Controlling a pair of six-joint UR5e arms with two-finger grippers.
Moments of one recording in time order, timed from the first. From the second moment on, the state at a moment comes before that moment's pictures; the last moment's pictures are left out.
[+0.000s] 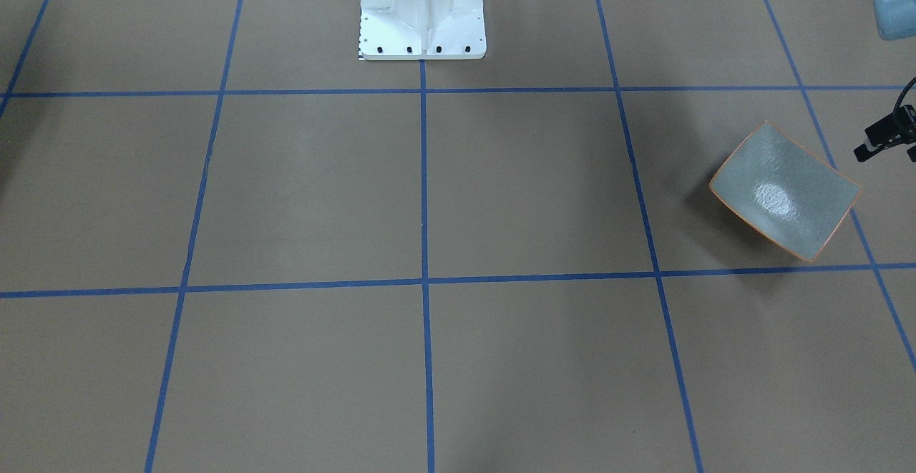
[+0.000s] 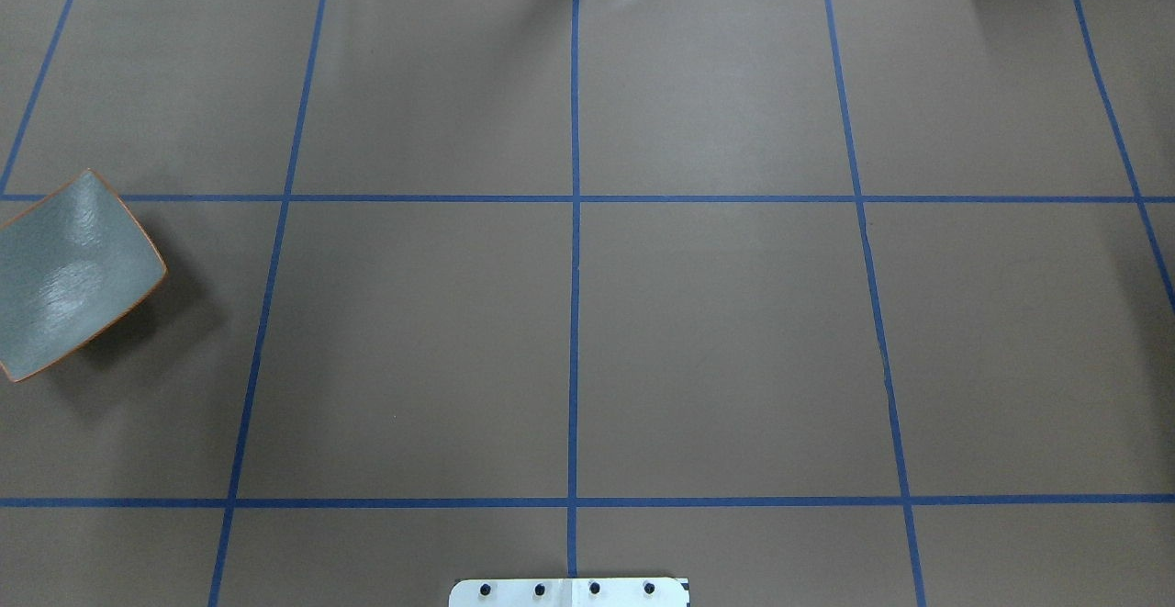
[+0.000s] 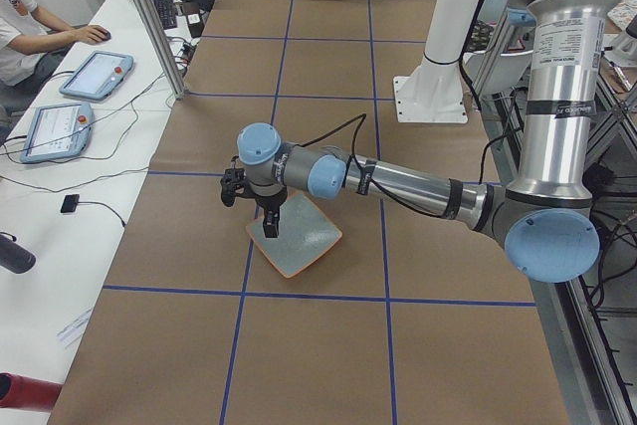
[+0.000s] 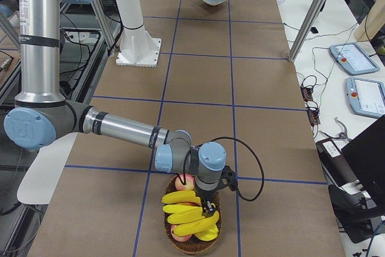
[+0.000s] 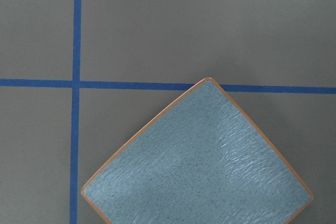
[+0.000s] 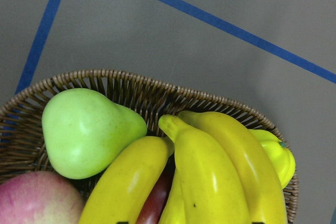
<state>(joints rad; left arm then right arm) -1.38 -1.59 -1.77 -1.62 -2.42 -0.35 1.57 -1.64 1.42 -1.41 2.12 -0.40</state>
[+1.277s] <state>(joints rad) -1.38 -1.59 -1.77 -1.62 -2.42 -0.35 1.57 -1.65 1.39 -1.38 2.08 -0.40</state>
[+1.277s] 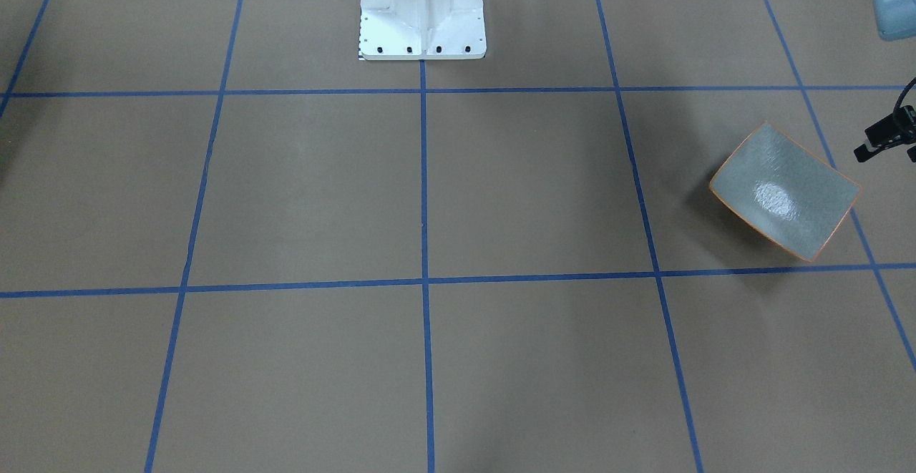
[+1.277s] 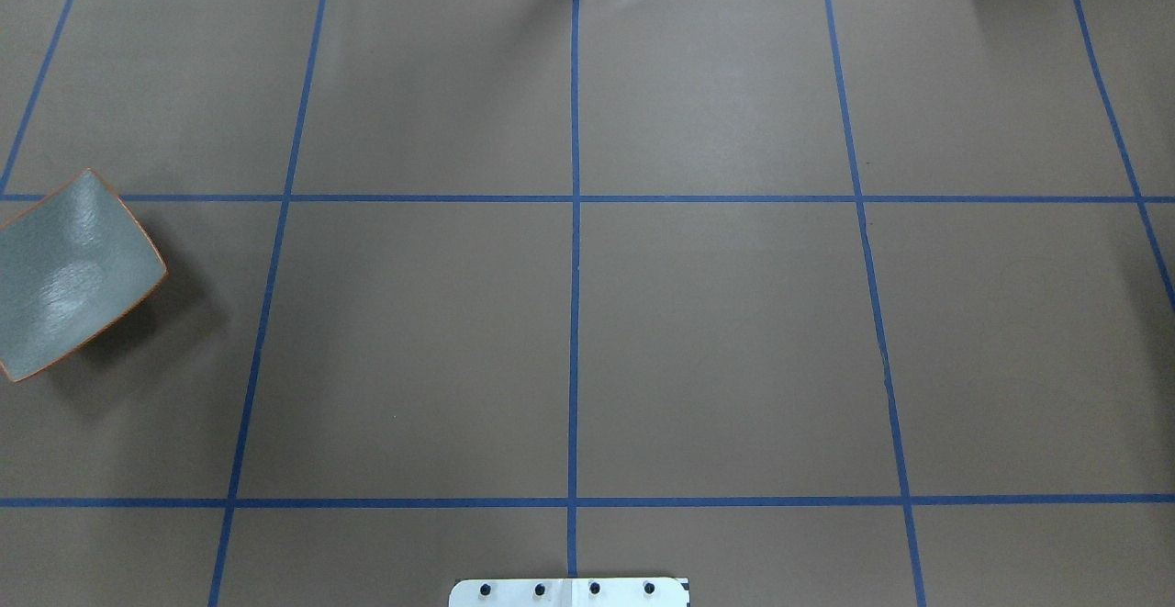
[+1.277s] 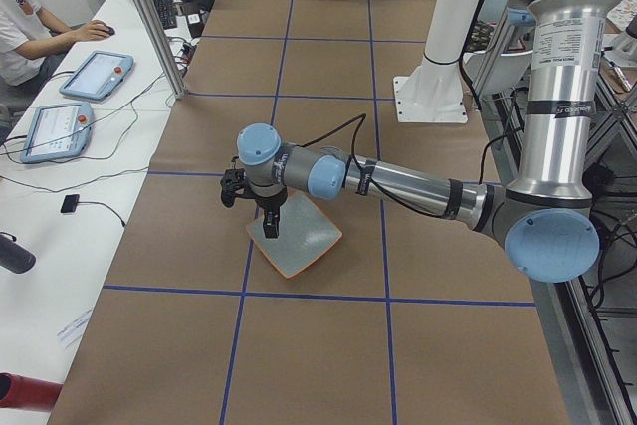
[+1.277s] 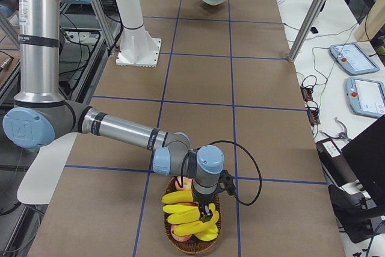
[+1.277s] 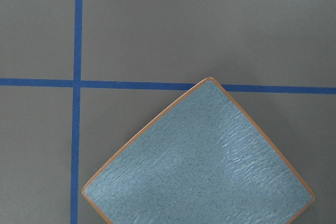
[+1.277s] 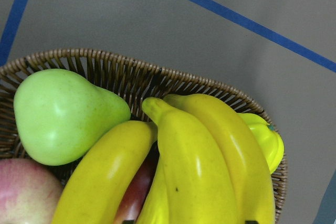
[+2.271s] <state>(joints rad) -1.38 -1.59 -1.77 -1.62 -2.42 -0.35 1.57 -1.64 1.38 -1.35 2.09 -0.39</state>
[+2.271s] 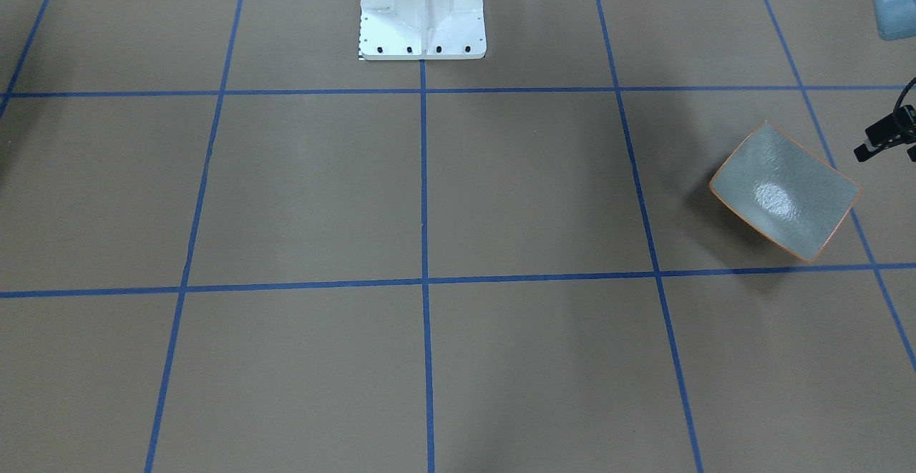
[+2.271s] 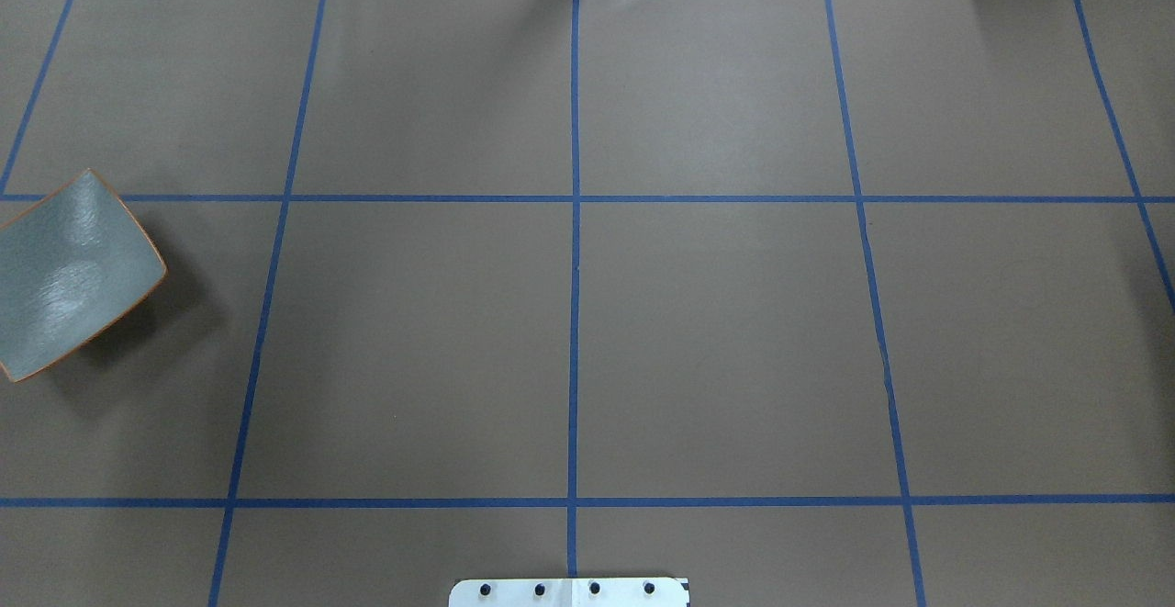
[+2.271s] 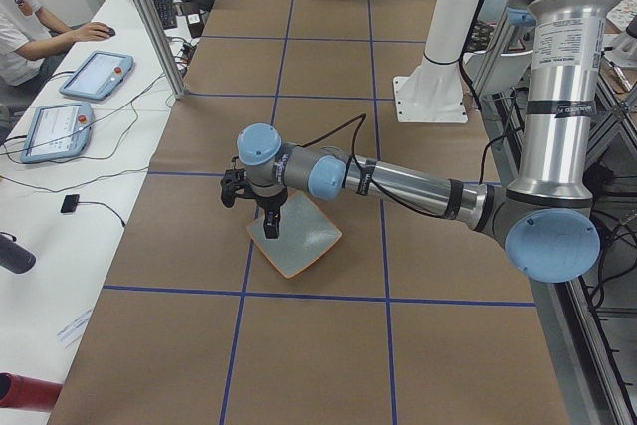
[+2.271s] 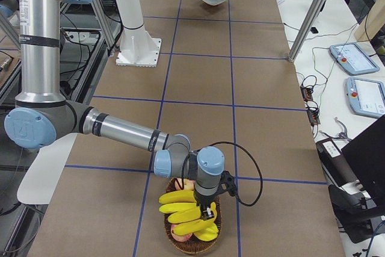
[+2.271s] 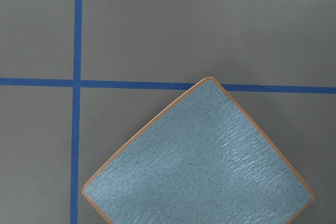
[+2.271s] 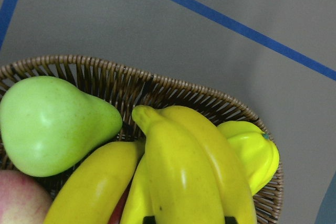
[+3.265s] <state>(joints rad) -1.36 -1.63 -1.78 -1.63 -2.43 -0.34 1.62 -1.62 1.58 -1.47 2.18 -0.38</state>
